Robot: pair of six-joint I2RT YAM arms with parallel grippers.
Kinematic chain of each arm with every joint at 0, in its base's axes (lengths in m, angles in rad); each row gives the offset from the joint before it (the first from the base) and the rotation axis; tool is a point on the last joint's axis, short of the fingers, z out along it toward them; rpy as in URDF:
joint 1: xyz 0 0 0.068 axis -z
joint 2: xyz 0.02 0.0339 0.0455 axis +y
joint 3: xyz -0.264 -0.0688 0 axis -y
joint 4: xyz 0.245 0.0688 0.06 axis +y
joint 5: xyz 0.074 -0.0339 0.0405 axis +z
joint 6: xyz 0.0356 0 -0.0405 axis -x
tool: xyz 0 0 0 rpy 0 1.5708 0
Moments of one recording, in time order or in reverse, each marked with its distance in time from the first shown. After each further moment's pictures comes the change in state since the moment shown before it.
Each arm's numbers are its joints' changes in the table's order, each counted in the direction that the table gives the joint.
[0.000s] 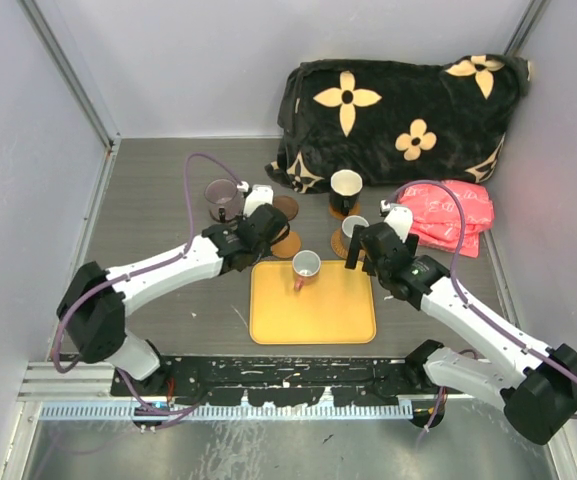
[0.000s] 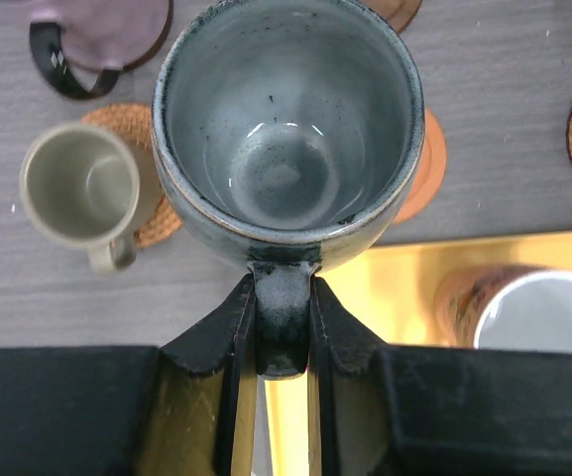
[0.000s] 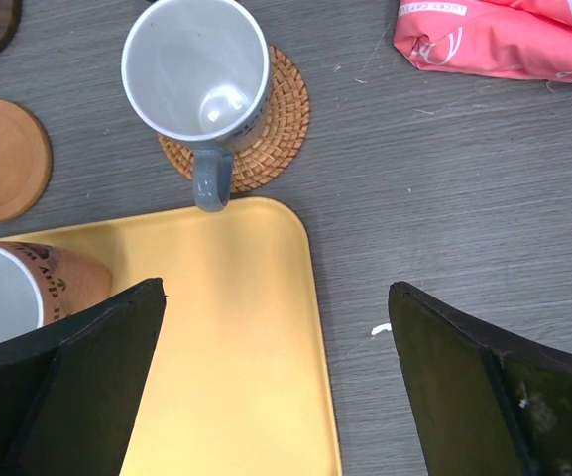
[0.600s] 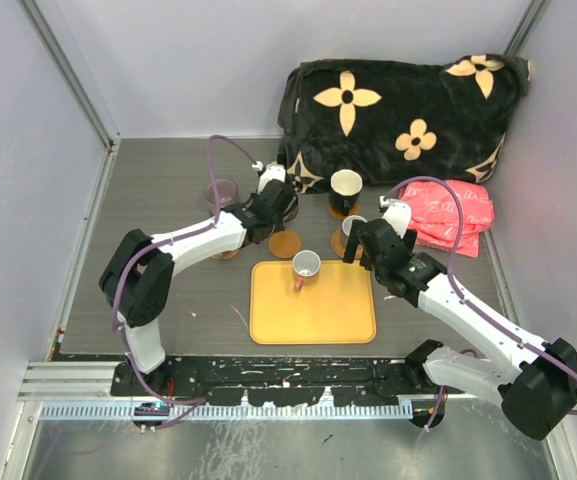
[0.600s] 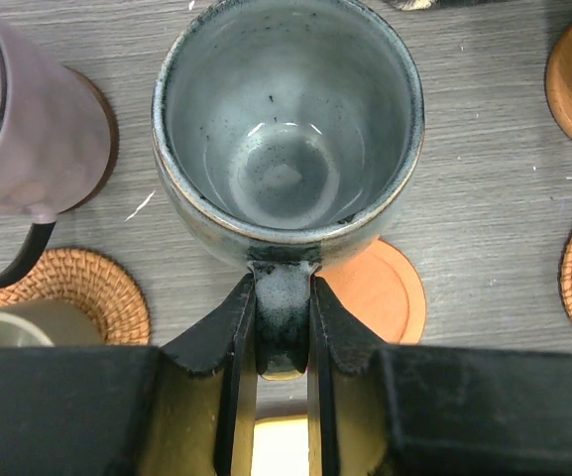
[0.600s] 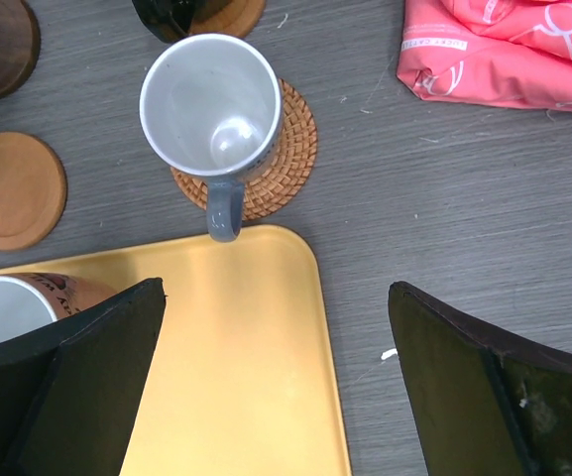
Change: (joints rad) left arm -0.145 0.309 0.185 -0.241 -0.095 -0.154; right arm 0.000 0.042 0.008 -0.056 -0.030 0.006
